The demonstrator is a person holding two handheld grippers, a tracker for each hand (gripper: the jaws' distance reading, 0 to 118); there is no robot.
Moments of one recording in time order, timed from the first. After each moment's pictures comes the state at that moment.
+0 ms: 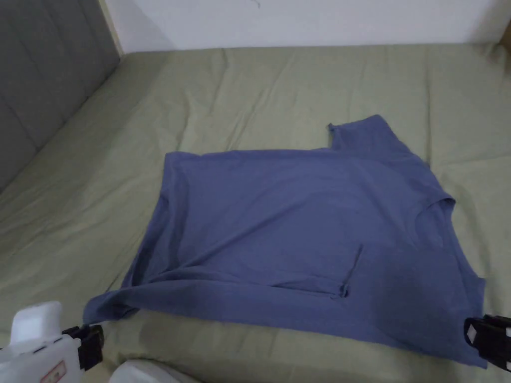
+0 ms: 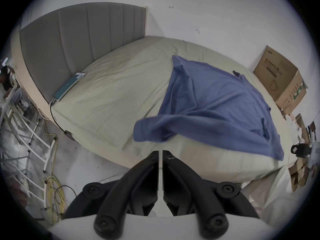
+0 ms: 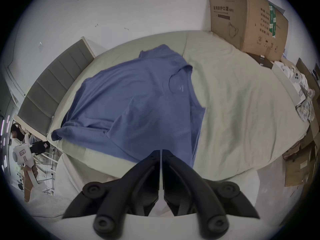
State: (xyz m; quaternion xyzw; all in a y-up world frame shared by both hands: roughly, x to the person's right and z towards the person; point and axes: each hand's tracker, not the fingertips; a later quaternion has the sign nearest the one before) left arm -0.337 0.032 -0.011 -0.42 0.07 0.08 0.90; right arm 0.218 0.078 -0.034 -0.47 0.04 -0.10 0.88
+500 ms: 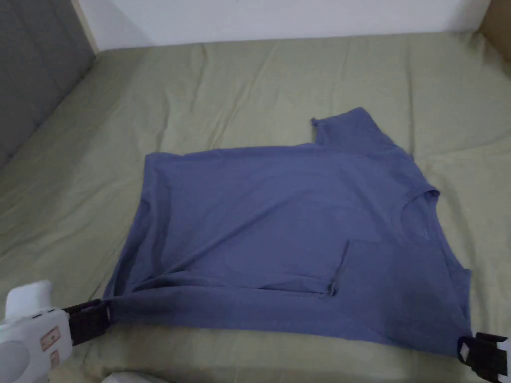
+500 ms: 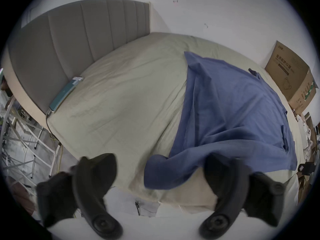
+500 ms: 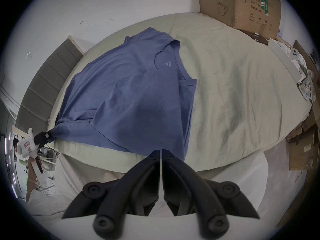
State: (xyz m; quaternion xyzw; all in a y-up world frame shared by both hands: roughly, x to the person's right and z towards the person) left arm -0.364 0.008 -0.092 -0.44 0.09 0.07 0.89; right arm 0.236 0.048 -0.034 -0.52 0.01 -0.14 0.85
